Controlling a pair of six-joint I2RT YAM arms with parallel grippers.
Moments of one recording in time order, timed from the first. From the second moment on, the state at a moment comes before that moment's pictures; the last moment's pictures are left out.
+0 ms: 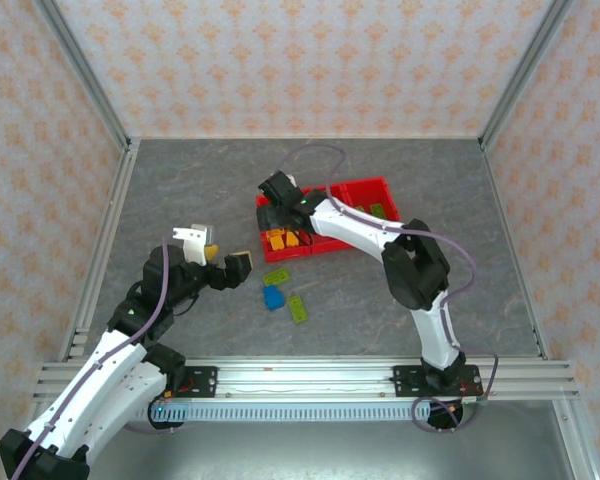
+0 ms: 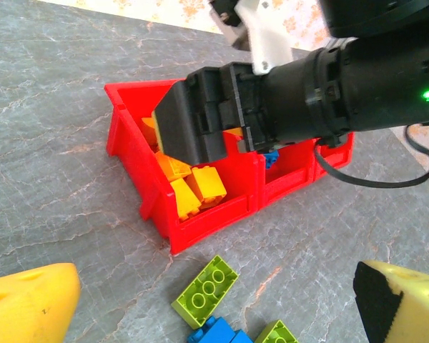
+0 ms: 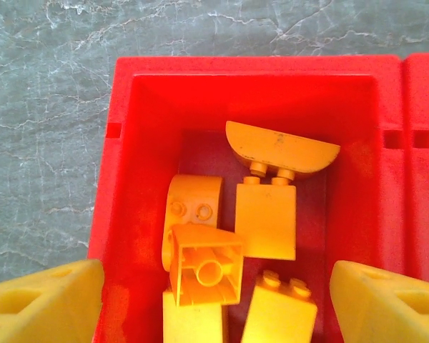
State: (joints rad) left arm -0.37 0.60 0.52 -0.32 0.16 -0.37; right arm 0.81 2.05 1.69 -0.58 0.19 0.52
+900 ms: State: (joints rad) left arm -0.37 0.60 0.51 -0.32 0.16 -0.37; right arm 1.22 1.58 1.14 -0.66 0.24 0.85
